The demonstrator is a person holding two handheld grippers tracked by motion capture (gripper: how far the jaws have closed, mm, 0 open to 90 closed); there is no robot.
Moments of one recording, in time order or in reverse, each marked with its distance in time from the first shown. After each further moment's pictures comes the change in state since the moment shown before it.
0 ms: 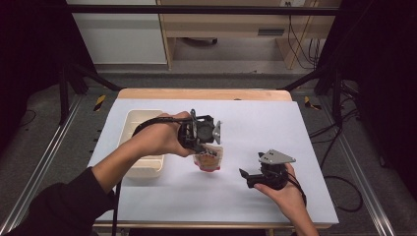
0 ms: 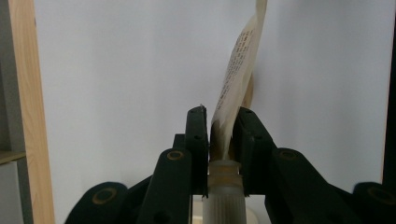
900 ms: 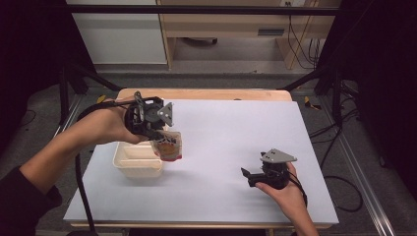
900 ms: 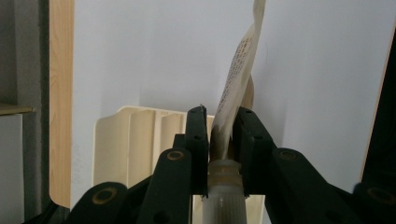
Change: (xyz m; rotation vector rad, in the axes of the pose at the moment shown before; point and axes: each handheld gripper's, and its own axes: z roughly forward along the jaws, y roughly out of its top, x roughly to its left) left arm 0.011 -0.093 -0.064 0.035 0.031 -0.125; right arm -0.004 -0.002 -0.001 0.005 -0.028 0.014
